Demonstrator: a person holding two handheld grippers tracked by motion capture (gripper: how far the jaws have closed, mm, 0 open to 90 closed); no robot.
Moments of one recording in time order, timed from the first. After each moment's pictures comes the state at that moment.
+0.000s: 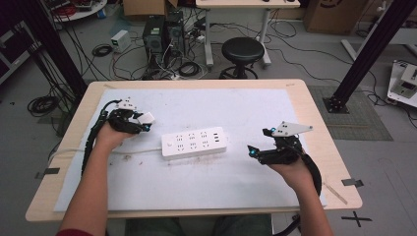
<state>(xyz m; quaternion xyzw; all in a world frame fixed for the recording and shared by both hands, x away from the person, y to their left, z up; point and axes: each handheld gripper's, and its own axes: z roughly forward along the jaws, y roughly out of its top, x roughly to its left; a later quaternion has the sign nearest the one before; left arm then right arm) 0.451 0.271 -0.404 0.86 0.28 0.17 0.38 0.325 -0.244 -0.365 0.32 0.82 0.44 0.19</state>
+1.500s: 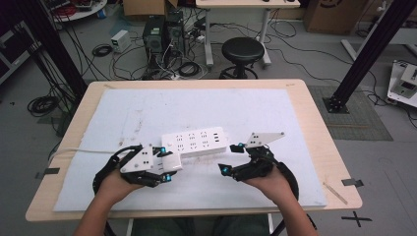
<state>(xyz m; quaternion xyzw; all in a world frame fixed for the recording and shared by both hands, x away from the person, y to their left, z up) 0.280 0.174 -0.374 0.87 0.04 0.19 0.45 0.301 -0.176 -0.373 0.27 0.83 0.49 0.04</state>
